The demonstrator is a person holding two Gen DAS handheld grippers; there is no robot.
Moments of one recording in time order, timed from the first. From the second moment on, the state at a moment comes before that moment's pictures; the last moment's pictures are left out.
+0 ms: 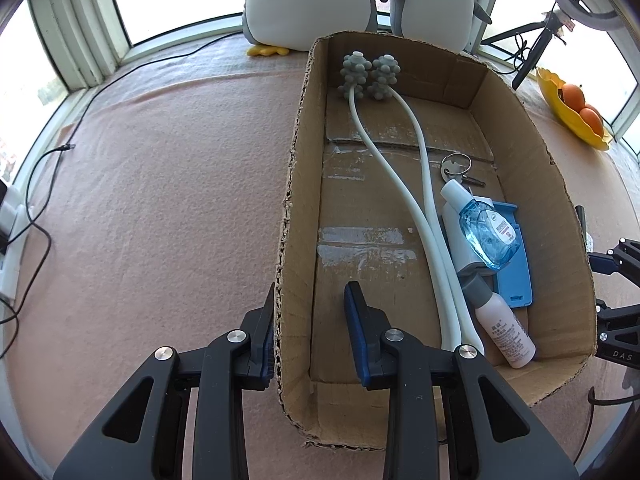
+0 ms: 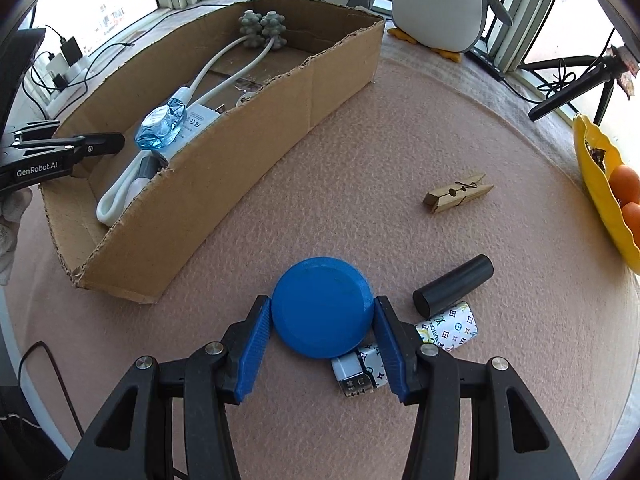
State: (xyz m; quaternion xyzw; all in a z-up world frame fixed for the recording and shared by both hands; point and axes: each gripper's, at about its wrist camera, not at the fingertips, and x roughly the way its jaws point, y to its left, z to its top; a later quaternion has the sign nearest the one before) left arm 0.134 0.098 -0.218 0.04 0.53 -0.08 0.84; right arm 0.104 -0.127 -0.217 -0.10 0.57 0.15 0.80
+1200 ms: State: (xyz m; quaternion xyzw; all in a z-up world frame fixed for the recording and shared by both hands) left arm 0.136 0.098 -0.217 0.05 0.54 -0.08 0.84; right arm 0.109 -0.065 -0.135 -0.03 0.47 0.18 0.86
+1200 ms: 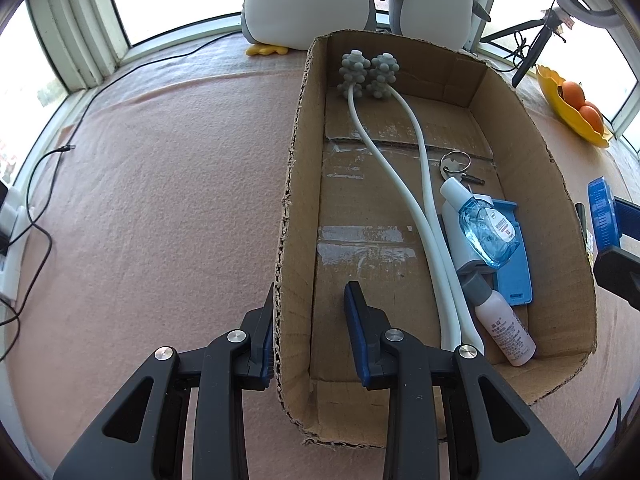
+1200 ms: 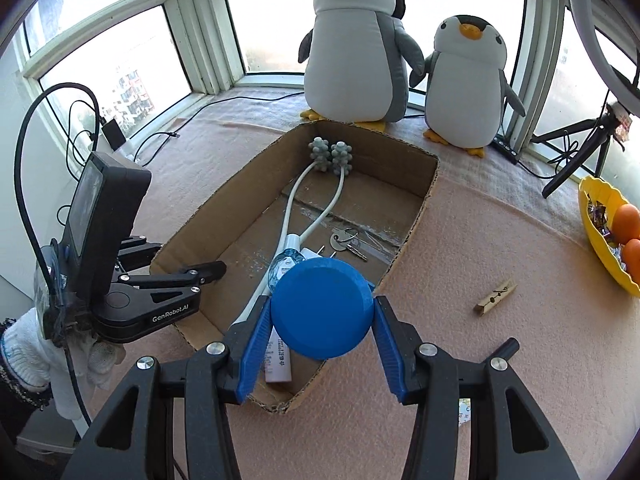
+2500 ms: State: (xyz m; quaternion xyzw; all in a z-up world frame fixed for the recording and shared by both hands) left arm 0.130 0.097 -0.216 0.05 0.55 -0.09 0.83; right arm 0.123 -0.056 -0.144 -0.03 0.48 0.15 0.86
